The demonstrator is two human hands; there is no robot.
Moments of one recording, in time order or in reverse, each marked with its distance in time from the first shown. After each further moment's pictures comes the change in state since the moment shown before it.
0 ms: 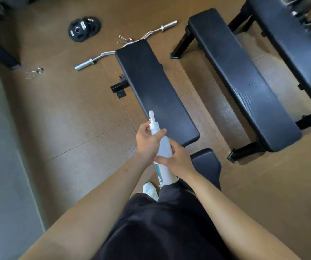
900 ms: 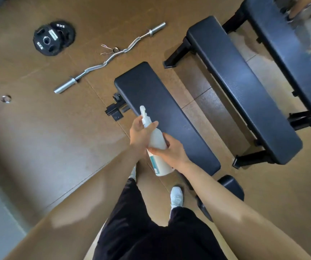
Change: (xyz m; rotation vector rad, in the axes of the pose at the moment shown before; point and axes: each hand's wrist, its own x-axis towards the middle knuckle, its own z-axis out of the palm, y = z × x) left_hand 0.355 0.137 -0.072 -0.049 -0.218 -0.210; right_hand 0.293 -0.211 0.067 0.029 0.086 0.204
